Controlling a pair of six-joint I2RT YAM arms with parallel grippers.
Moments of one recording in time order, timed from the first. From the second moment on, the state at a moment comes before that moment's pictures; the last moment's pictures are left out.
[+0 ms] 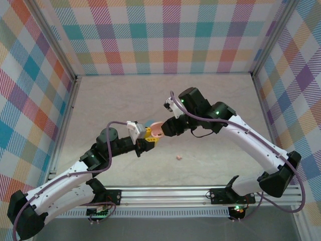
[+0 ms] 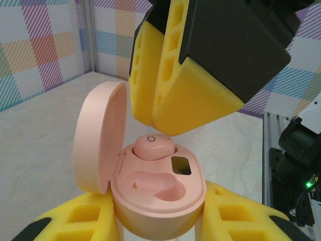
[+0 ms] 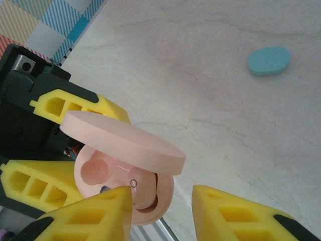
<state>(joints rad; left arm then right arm) -0.76 0.80 0.54 0.13 0.38 -0.02 0.82 1.37 1.48 -0.96 -0.36 0.25</state>
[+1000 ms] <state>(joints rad) -0.76 0.80 0.54 0.10 0.38 -0.02 0.87 1.45 1.56 -1.03 -0.30 0.17</state>
